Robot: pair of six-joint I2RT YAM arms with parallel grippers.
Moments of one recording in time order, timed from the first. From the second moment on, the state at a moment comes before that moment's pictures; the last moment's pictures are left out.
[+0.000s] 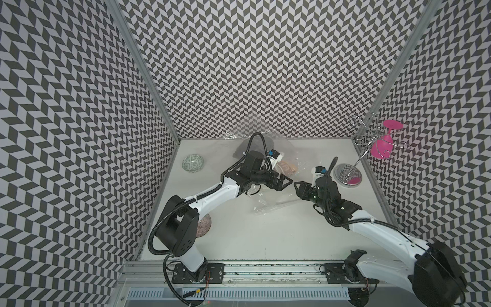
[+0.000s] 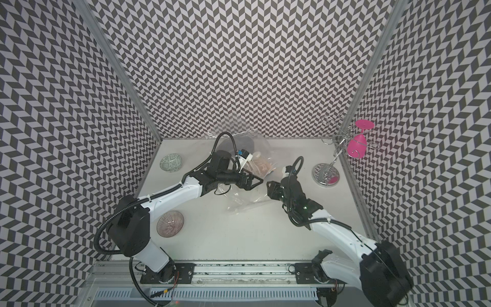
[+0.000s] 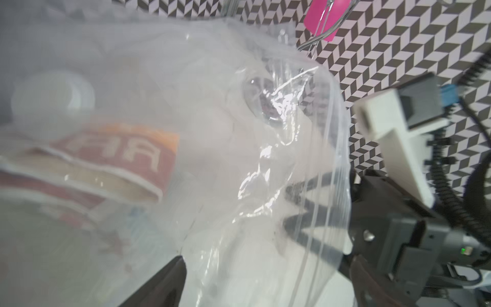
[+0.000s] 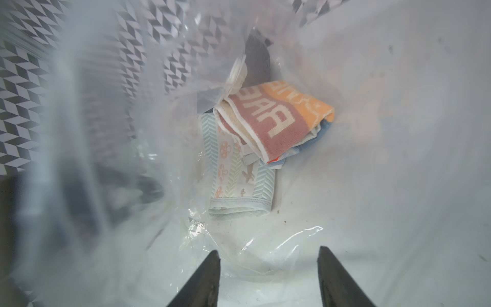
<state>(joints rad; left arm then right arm) -0.66 1.61 1.16 -0.11 0.52 -0.27 0.56 1.05 0.59 -0.04 0.14 0.69</state>
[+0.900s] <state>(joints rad) -0.51 1.33 0.87 -0.54 0.52 -0.29 0.34 1.01 0.76 -0.16 0.17 0.67</state>
